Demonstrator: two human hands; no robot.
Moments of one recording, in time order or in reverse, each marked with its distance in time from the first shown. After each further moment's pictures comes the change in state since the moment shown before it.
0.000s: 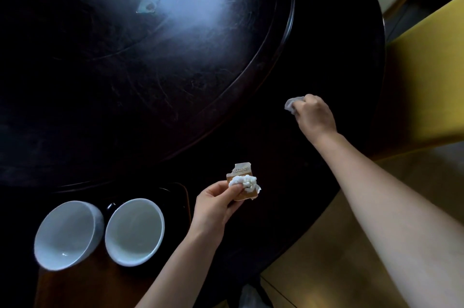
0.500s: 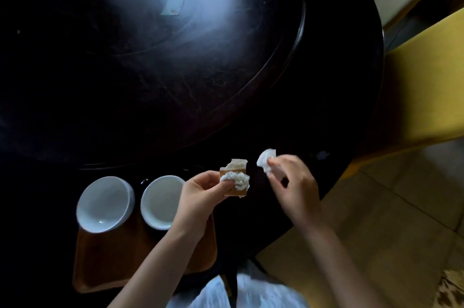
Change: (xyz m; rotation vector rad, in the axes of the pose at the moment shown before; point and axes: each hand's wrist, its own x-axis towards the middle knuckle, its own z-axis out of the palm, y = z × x) left_hand -0.064 0.037 -0.047 0.149 -0.066 0.215; right_hand -0.163 -0.126 -0.057 0.530 0.145 0.026
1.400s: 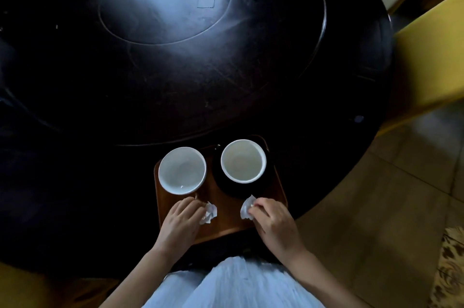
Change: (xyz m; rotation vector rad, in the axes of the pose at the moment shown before) left_hand -0.034 -0.087 -0.280 1.393 -0.169 1.032; right_hand -0.163 -0.121 0.146 -0.277 -0.151 -0.203
